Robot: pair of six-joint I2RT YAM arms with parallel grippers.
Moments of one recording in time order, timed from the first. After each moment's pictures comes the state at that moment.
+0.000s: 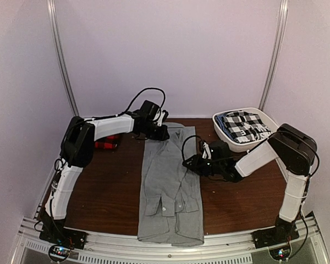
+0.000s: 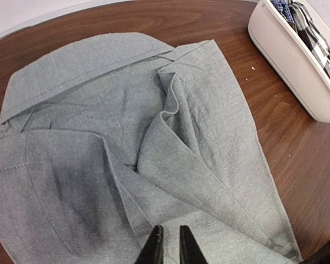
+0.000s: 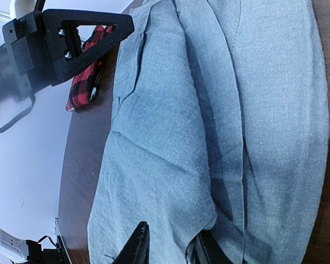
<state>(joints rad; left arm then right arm) -0.63 2.43 2.03 -0.39 0.23 -0.27 0.66 1.90 0.78 0.64 -0.25 0.92</state>
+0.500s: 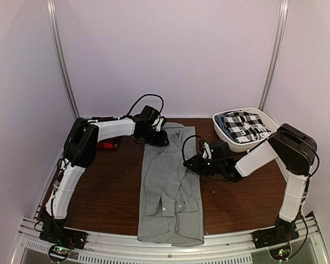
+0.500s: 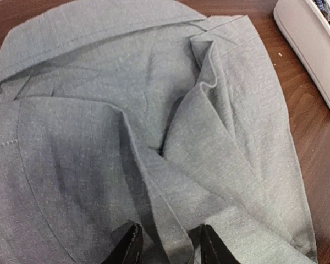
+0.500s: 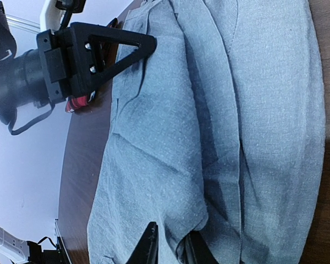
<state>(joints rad) -0.61 2.47 2.03 -0.41 0.23 -0.30 0.66 1.90 0.78 0.64 -0.25 0.92</state>
